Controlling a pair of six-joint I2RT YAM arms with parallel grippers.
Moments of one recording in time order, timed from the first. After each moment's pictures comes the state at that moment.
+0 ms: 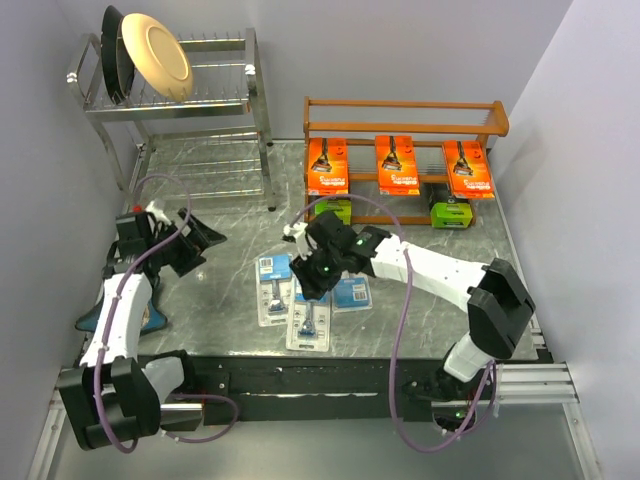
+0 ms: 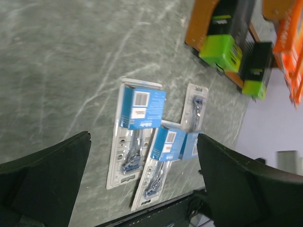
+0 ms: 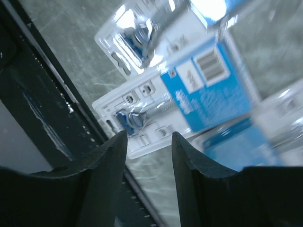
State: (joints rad) left arm 0.20 1.05 0.74 -0.44 0.57 -0.62; right arm 0.89 1.59 1.22 -0.61 -0.28 0.06
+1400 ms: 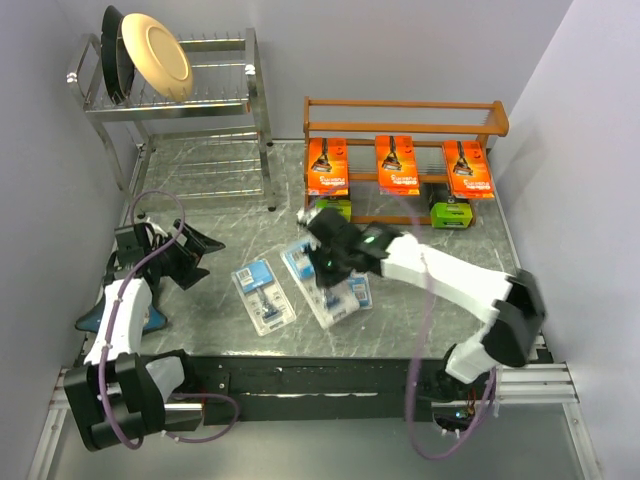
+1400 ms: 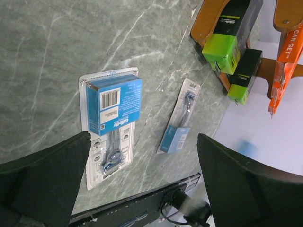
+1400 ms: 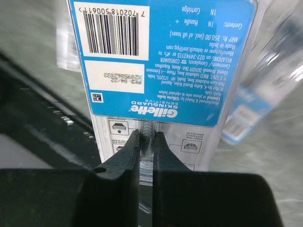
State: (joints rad) left arm 0.27 1.04 0.65 -0.45 0.62 -0.74; right arm 0.95 1.53 1.31 -0.81 0.01 0.35
